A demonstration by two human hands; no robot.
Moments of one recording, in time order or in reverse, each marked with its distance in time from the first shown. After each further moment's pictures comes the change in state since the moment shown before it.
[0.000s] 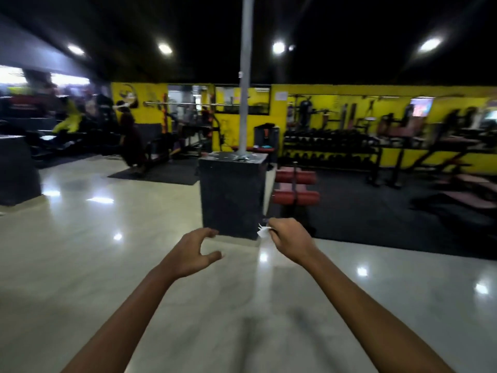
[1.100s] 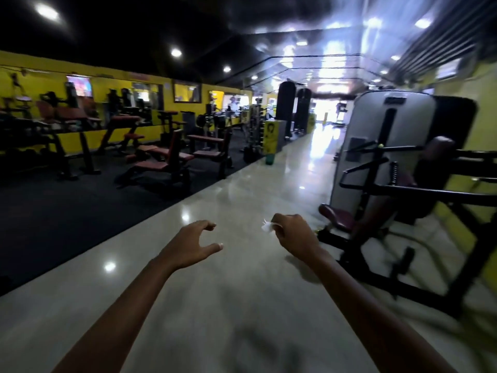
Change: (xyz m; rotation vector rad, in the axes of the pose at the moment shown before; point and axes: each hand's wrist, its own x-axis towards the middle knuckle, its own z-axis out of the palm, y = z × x) left_hand 0.093 0.456 0.356 -0.491 -0.721 1.011; right_hand -0.403 0.232 -0.252 -0.615 0.352 1.132
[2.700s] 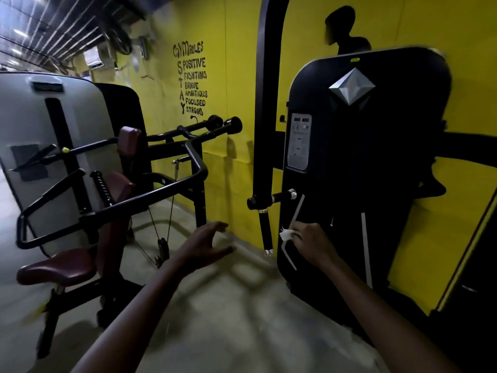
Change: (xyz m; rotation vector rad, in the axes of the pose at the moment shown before) left_hand 0.294 0.410 0.433 -0.392 -0.767 1.054; right_hand -0.237 0.343 -0.231 -0.681 0.386 1.169
